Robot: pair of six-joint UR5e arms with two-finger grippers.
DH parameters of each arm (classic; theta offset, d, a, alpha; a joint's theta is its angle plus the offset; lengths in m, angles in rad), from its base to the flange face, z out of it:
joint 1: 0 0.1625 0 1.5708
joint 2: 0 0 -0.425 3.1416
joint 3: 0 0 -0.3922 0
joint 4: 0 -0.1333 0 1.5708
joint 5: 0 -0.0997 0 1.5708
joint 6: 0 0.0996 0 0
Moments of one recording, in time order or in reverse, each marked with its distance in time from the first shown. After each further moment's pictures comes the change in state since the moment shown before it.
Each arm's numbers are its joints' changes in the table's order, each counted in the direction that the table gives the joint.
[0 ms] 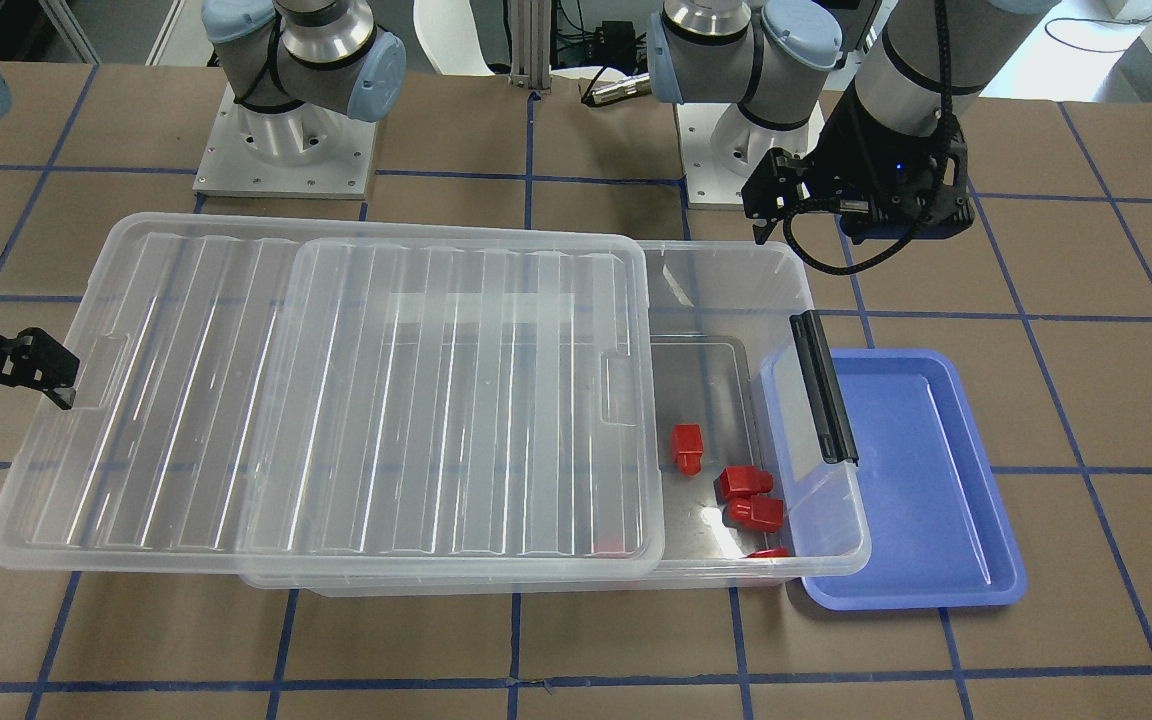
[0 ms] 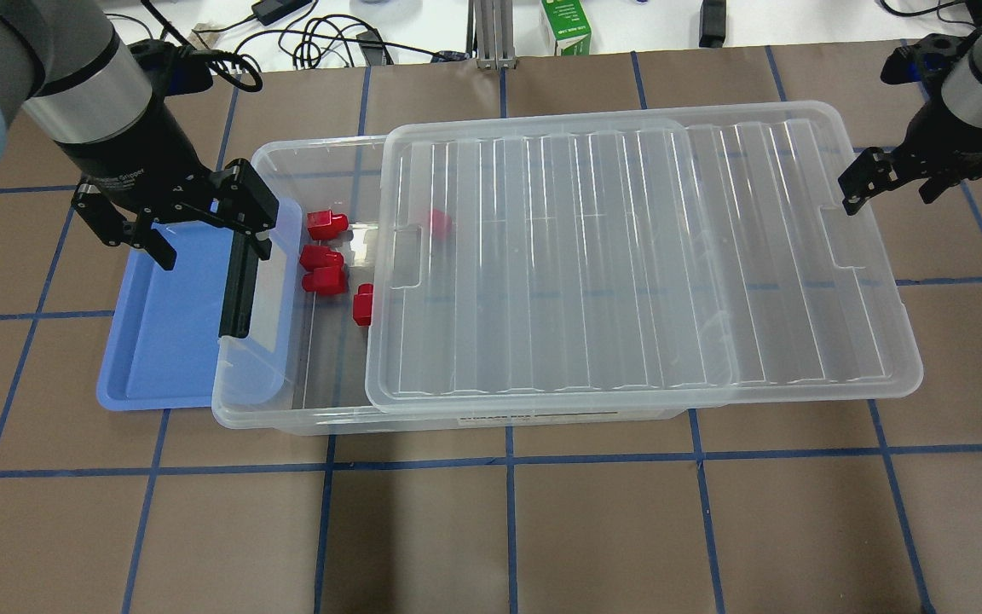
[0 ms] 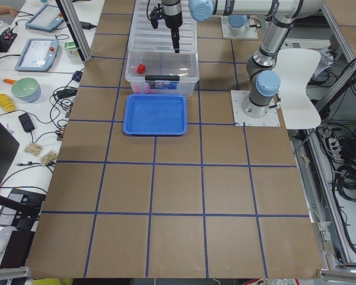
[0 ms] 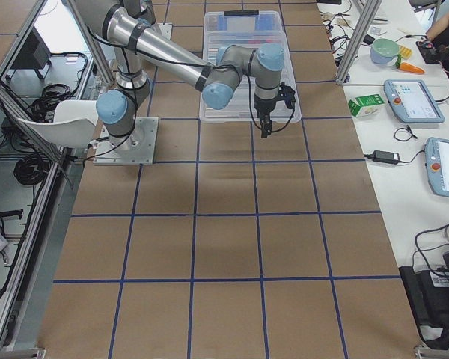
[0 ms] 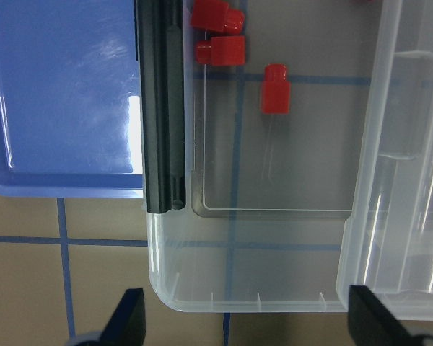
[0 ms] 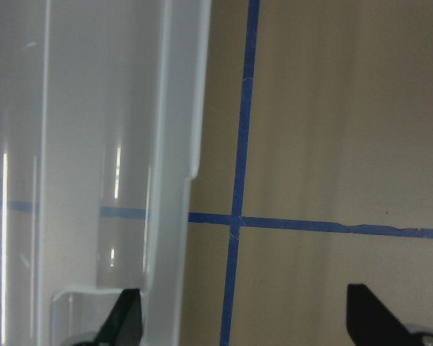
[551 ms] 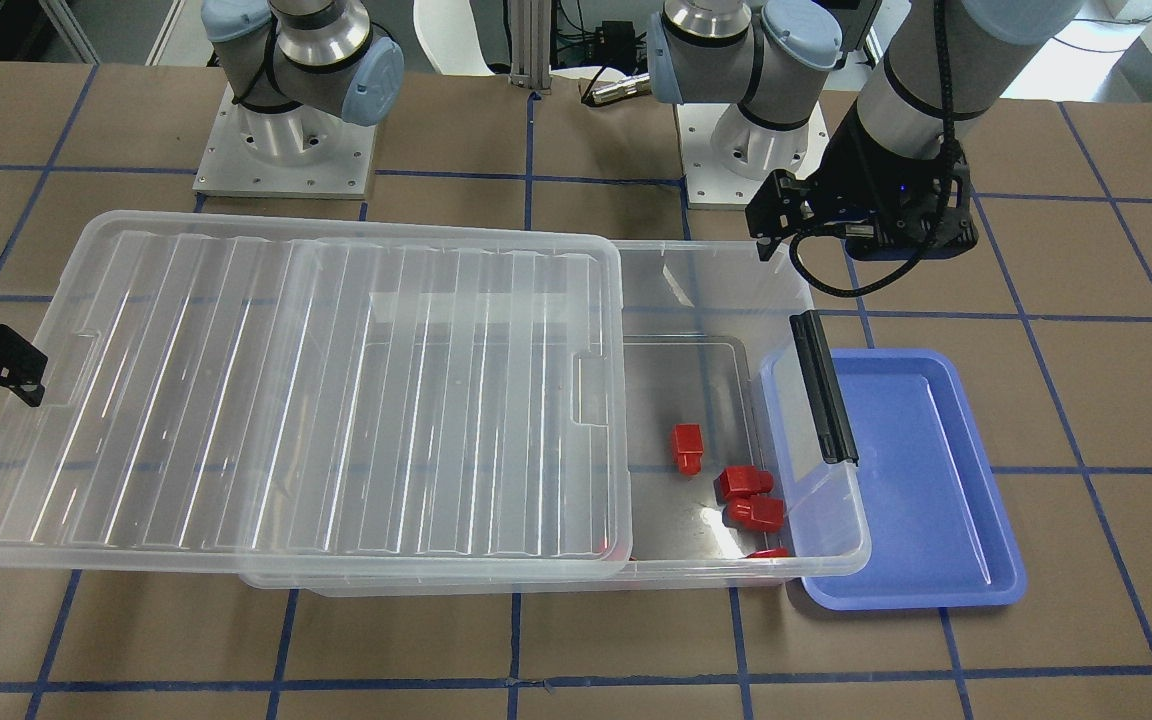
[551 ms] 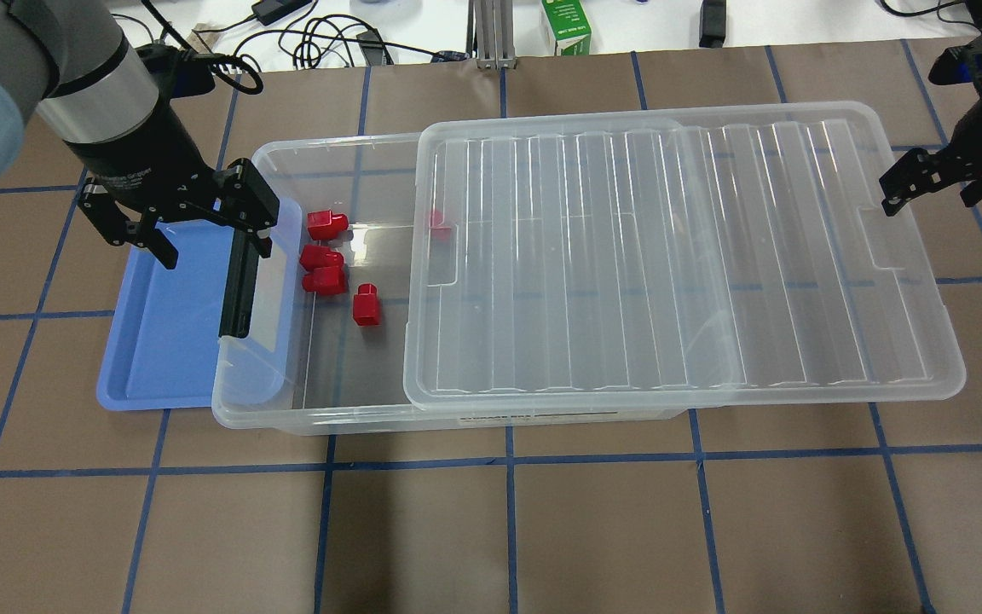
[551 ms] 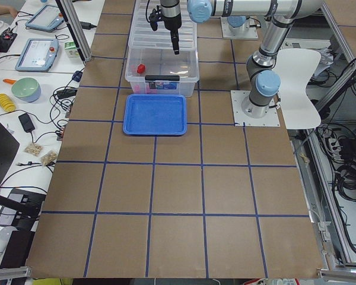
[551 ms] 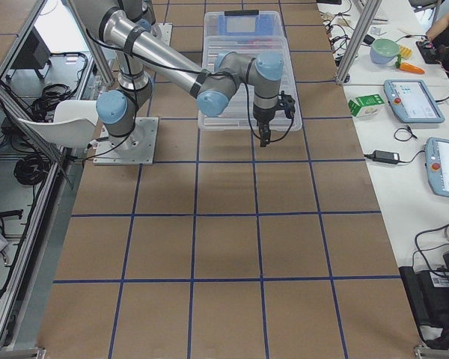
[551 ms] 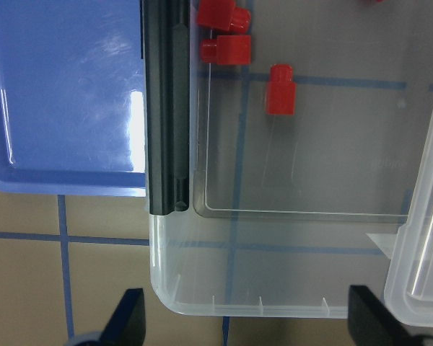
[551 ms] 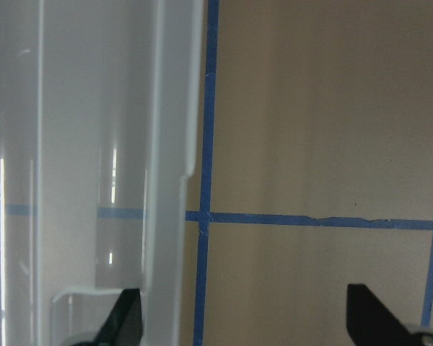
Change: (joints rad) left arm 0.005 -0.029 0.004 -0.037 -0.011 -0.016; right arm -0.041 0.000 0.001 0.009 0.002 -0.016
